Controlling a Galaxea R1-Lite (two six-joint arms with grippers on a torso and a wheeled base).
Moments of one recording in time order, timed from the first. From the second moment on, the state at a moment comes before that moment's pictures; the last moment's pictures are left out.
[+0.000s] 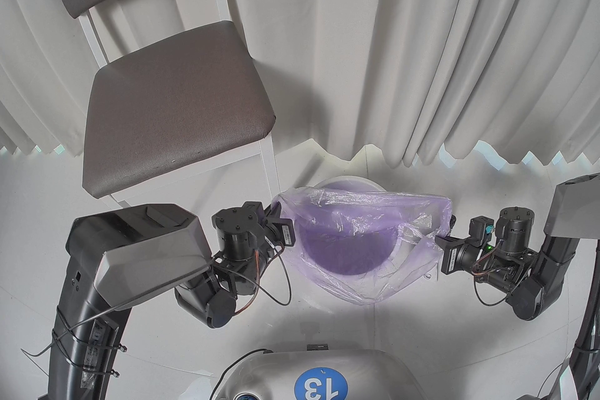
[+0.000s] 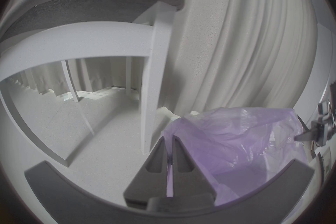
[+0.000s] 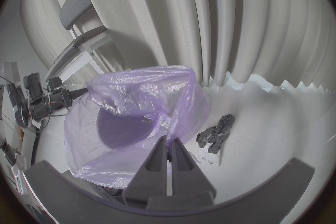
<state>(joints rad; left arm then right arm) -0.53 2.47 -1.01 -1.37 0.28 -0.14 0.22 2.19 -0.39 -1.42 0.12 0.11</state>
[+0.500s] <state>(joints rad) -0.53 2.36 -0.91 -1.33 0.26 -0.14 0.42 2.24 -0.42 -1.52 0.10 0.26</state>
